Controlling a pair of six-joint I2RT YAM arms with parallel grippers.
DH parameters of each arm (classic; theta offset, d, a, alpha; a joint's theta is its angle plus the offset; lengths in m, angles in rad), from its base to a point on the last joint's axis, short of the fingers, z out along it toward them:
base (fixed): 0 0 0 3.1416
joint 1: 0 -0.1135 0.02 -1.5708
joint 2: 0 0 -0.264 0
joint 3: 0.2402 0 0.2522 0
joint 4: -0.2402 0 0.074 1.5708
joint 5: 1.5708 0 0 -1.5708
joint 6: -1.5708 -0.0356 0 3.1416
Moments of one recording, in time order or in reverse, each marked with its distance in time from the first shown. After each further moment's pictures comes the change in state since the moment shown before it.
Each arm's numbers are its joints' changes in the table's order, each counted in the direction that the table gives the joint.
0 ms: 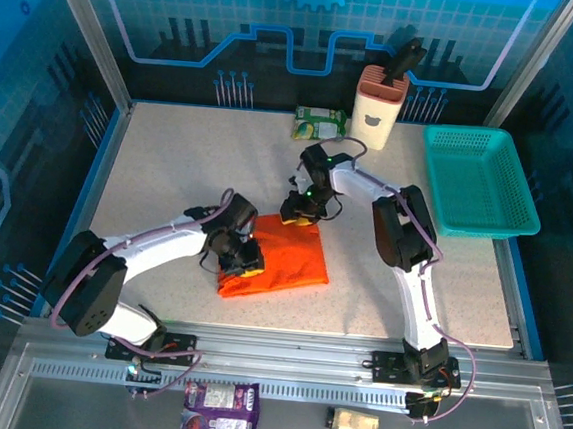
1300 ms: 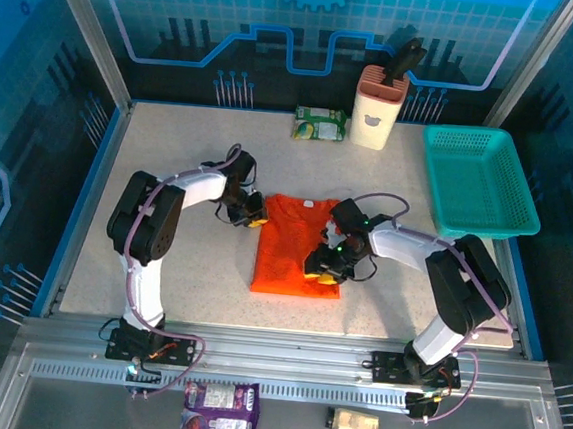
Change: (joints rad) left arm -0.283 -0.539 0.486 0.027 0.024 -0.238; right arm -0.058 0.634 -0.885 0.313 -0.069 -0.339
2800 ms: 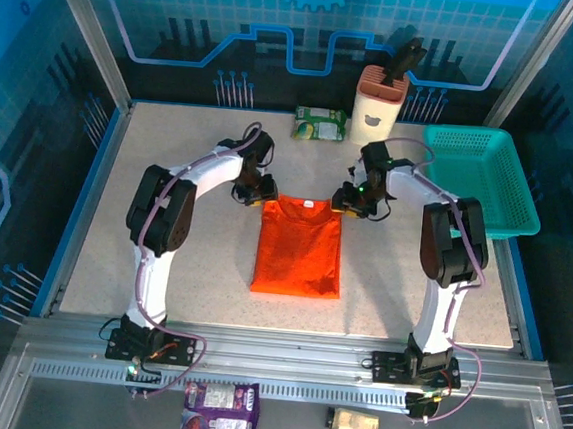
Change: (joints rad) left arm 0.053 -0.148 0.347 -0.203 -0.220 -0.104; right arm 0.308 -0.344 0.549 -0.151 0.197 0.291
